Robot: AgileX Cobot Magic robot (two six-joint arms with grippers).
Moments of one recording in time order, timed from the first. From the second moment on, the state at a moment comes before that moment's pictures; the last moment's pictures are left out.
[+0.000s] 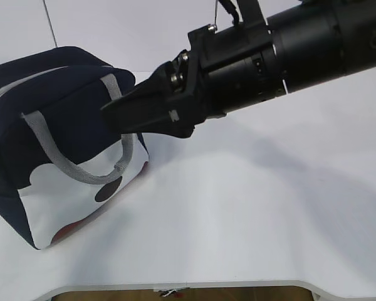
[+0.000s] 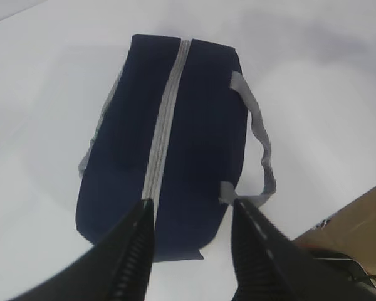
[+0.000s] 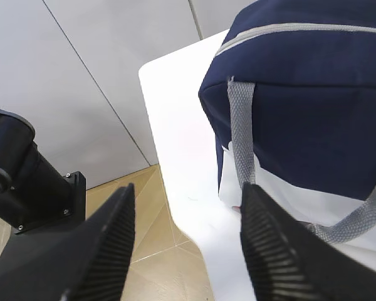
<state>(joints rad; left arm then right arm) -0.26 1.21 -1.53 -0.19 1.26 0.22 0.51 1.54 -1.16 -1.83 -0.79 1.79</state>
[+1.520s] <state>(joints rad) -0.26 0.09 -0.69 0.04 1.27 0.00 0.51 1.54 -1.16 -1.83 -0.82 1.82</state>
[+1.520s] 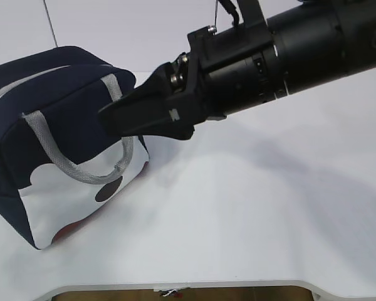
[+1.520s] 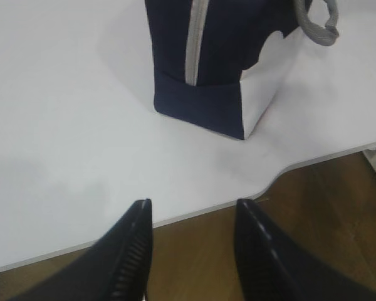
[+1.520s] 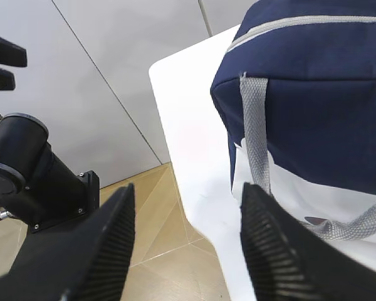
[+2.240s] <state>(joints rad) -0.26 0.07 -0.53 -0.01 1.12 0.02 0.51 1.54 -1.16 -1.83 -0.83 1.82</state>
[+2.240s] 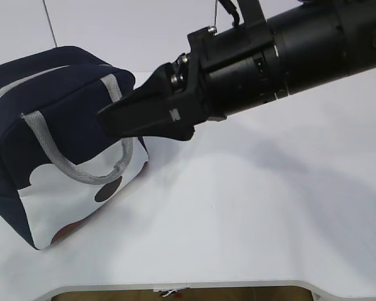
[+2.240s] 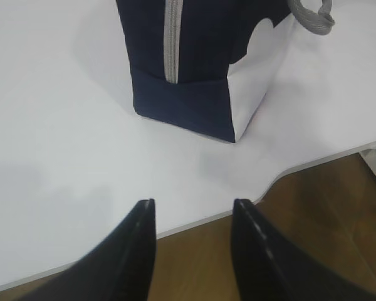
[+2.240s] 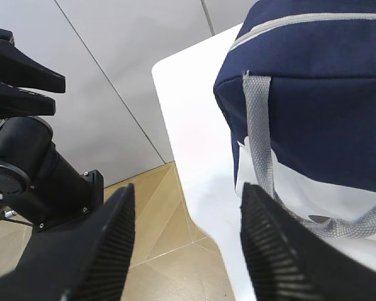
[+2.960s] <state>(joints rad) -0.04 0.06 -0.52 0.00 1.11 0.02 0.51 1.54 -1.16 -1.83 -0.83 1.83</state>
